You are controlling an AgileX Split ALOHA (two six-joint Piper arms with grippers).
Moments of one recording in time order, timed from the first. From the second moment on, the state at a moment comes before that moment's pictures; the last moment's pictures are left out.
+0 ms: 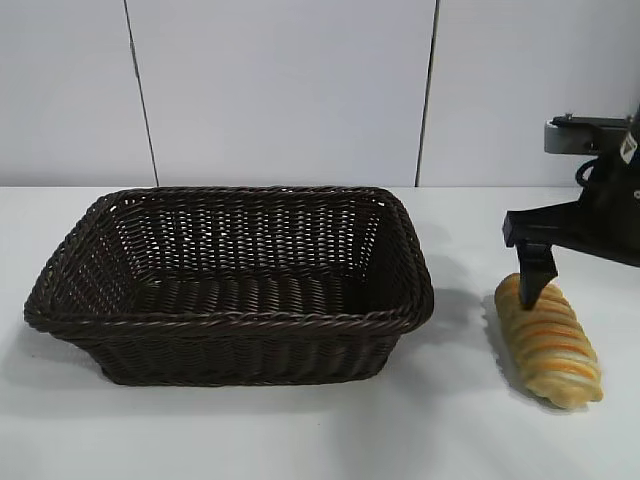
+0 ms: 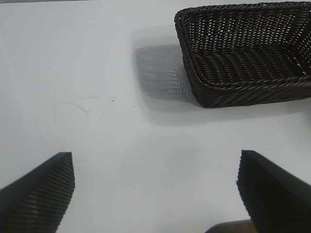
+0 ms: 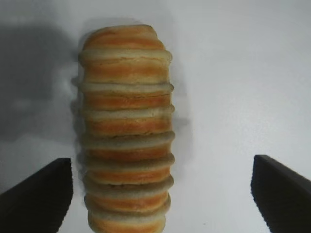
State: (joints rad) left arm -0.08 -0.02 -0.49 -0.10 1.13 0.08; right arm 0.22 1.78 -0.91 -0.24 0.53 0.49
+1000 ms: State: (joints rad) left arm -0.08 -0.02 -0.49 -0.10 1.13 0.08; right arm 0.21 1.57 -0.98 -0.25 0.64 0.50
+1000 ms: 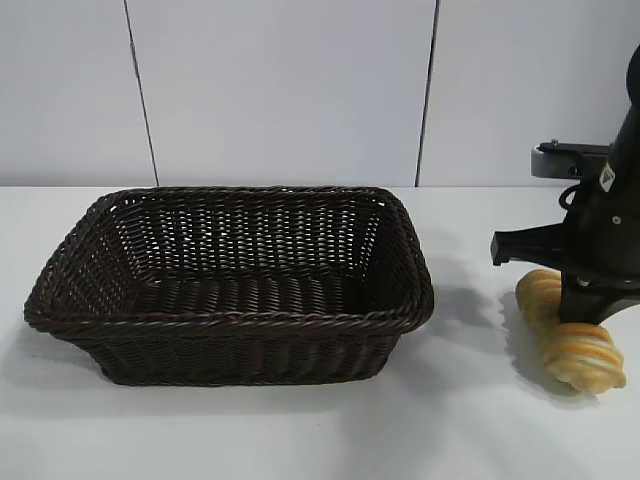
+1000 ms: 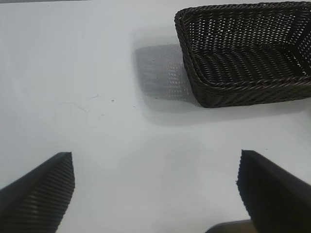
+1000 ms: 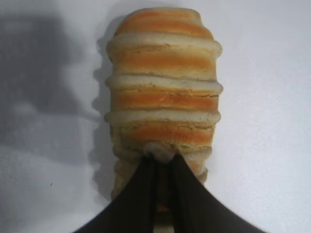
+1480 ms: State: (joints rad) left arm -0.08 -0.02 -0.49 -0.10 1.13 0.08; right arm 0.21 1.57 -1.25 0.05 0.82 0.09
